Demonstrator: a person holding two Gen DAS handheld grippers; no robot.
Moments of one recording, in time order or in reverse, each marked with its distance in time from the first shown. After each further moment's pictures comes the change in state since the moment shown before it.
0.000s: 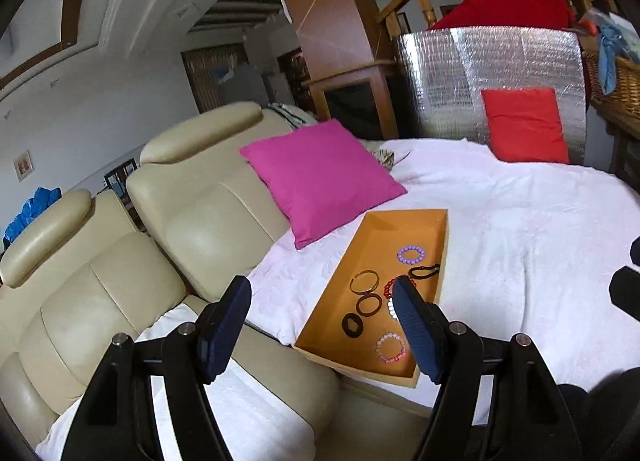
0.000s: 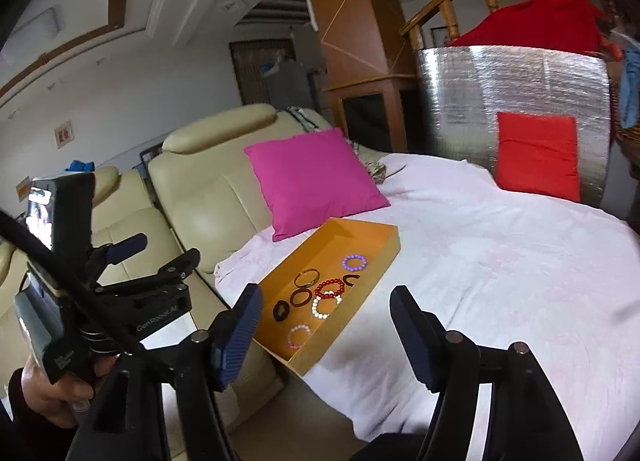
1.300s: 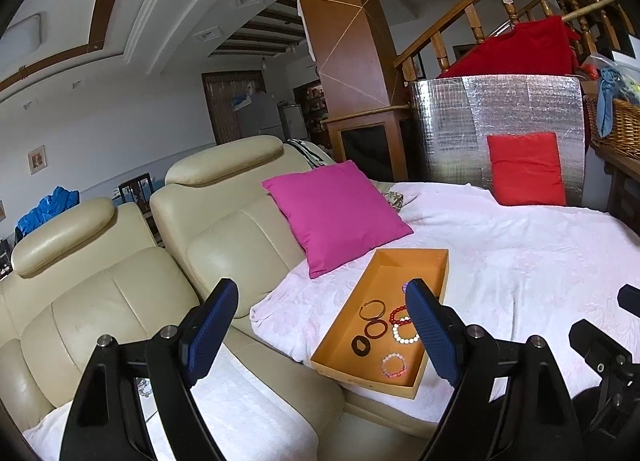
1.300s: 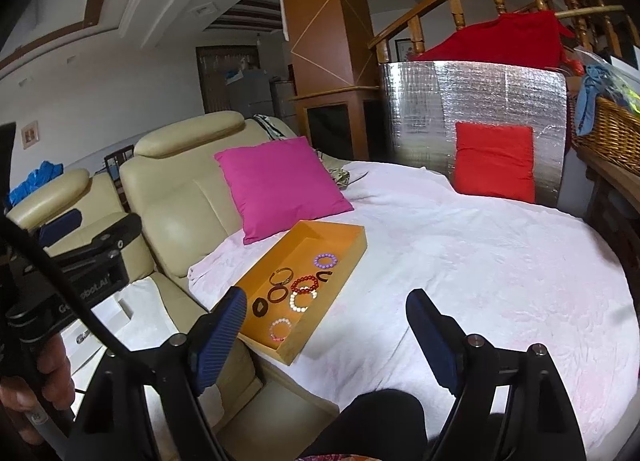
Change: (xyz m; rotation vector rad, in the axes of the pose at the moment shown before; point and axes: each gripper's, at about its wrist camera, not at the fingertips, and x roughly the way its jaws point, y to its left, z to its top) left arm -0.065 0.028 0.003 -0.072 -0.121 0.033; right arm -0.037 0.034 -0.009 -0.008 -0.020 -0.154
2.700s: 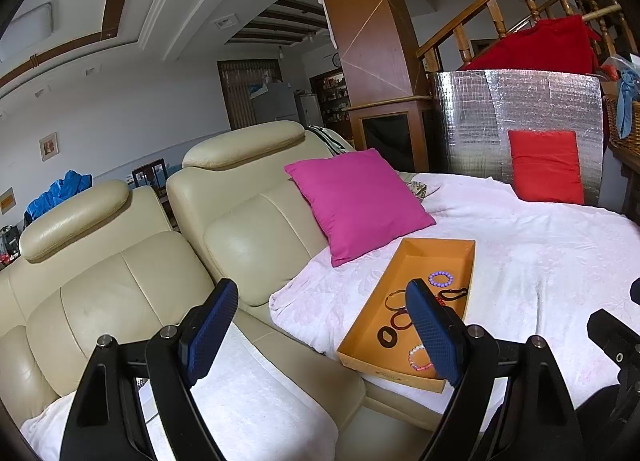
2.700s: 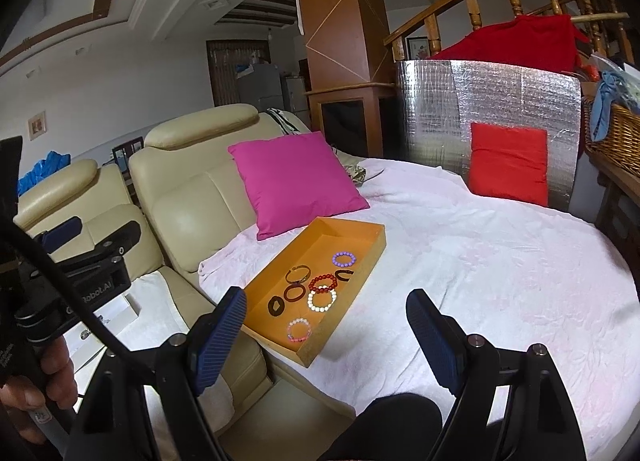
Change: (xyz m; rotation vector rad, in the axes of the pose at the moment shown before) left arm 0.021 0.032 -0.013 -0.028 0.037 0.049; right arm 0.015 0.026 0.001 -0.018 0.013 0.025
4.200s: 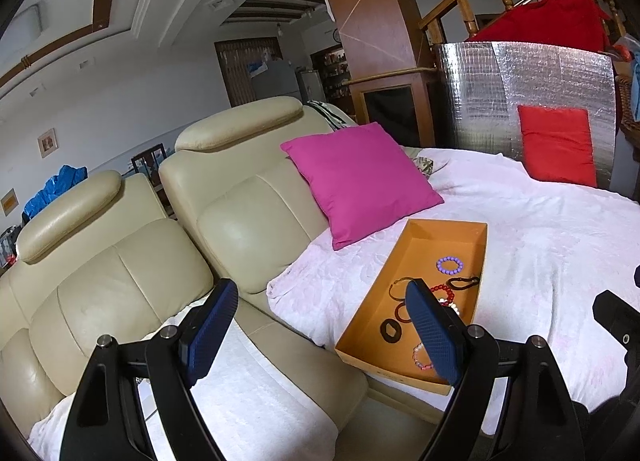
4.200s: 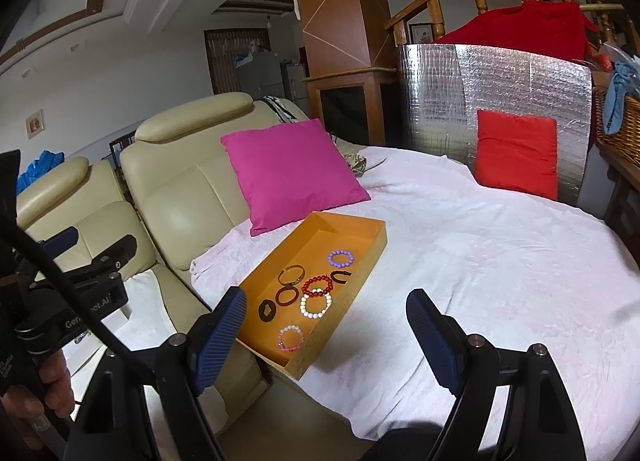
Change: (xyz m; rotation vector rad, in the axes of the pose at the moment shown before) left arm 0.052 -0.019 0.011 0.027 0.100 0.024; right arm 0.051 -0.016 0.020 0.005 0.055 0.013
